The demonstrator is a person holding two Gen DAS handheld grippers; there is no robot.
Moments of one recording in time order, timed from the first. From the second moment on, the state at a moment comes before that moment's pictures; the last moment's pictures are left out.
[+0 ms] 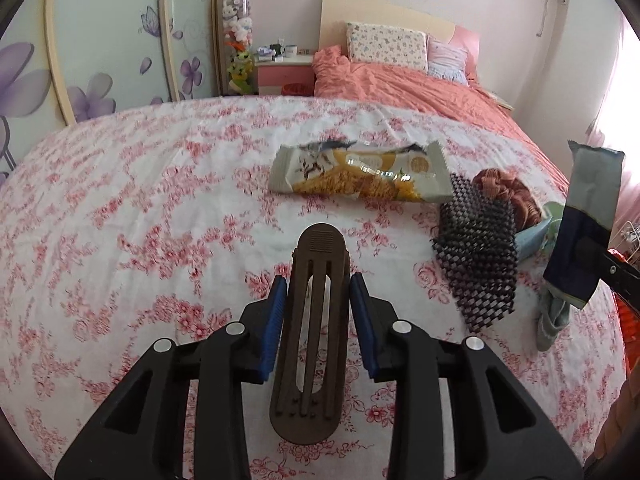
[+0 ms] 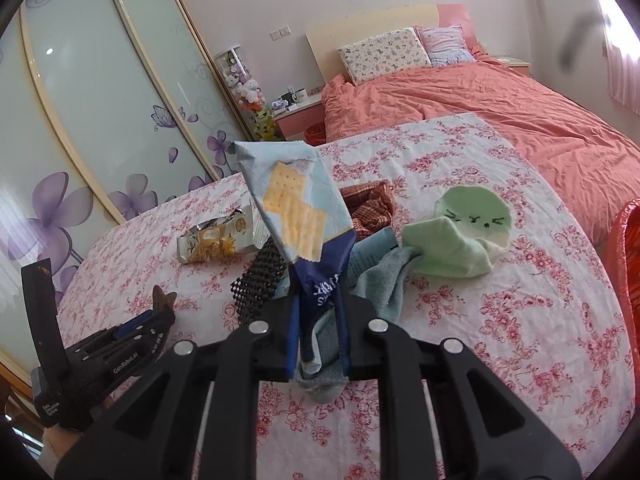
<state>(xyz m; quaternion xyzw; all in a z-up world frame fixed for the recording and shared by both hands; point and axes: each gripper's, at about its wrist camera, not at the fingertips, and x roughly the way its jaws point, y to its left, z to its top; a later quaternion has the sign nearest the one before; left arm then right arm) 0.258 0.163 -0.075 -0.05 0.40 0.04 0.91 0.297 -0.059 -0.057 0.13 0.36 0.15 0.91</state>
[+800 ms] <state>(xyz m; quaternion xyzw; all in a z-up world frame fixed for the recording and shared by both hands) 0.234 0.088 0.010 -0.01 0.33 -0.02 0.94 0.250 -0.123 0.003 0.14 0.29 0.12 0.94</state>
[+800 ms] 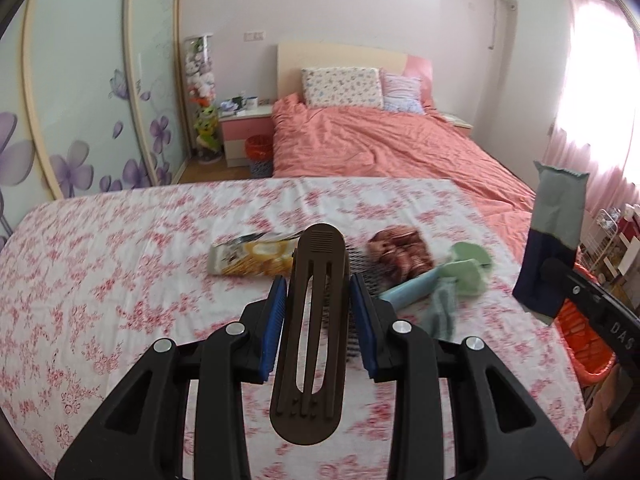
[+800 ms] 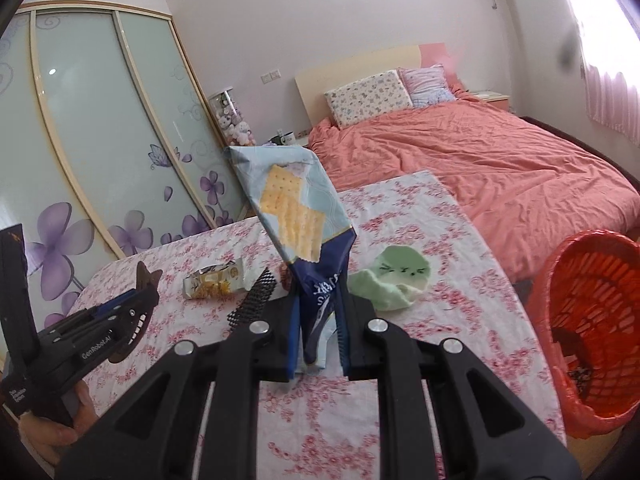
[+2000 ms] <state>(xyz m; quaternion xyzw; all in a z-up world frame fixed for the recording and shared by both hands) 0.218 -0.163 0.009 0.04 0.31 -0.29 0.90 0.191 -0.362 -0.027 0.20 0.27 -0.08 0.94</state>
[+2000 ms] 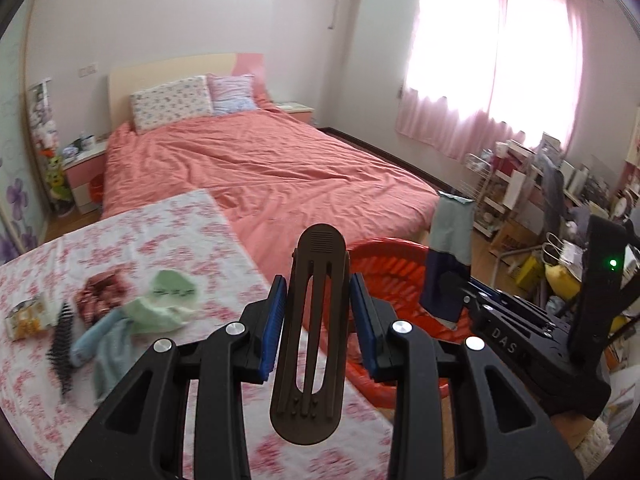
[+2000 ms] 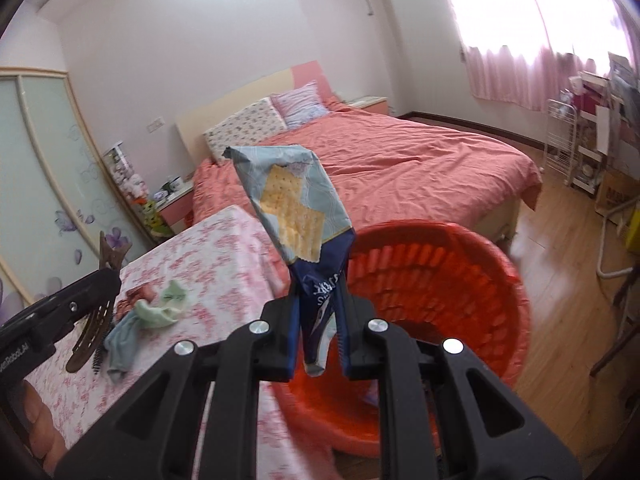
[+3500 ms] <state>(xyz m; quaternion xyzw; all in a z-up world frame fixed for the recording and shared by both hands) 0.241 -0.012 -0.046 0.05 0.36 -0.06 0.93 0.220 -0.320 -0.074 0.14 0.34 -0.05 0.93</state>
